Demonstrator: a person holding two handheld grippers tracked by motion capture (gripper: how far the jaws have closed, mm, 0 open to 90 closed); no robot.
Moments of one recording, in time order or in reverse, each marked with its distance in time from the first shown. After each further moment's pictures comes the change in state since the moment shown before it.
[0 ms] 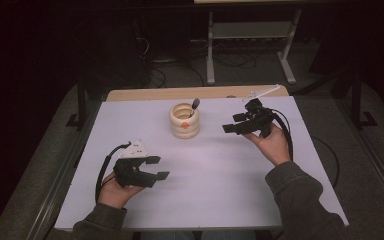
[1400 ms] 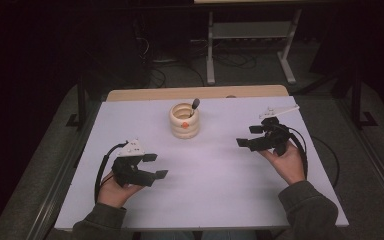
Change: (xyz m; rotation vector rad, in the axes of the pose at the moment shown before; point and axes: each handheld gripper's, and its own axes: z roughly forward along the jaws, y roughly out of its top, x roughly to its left) left arm 0.005 -0.003 -0.002 -0.003 0.027 -0.032; right arm 0.003 -0.055 -0.025 -0.045 -0.079 0.027
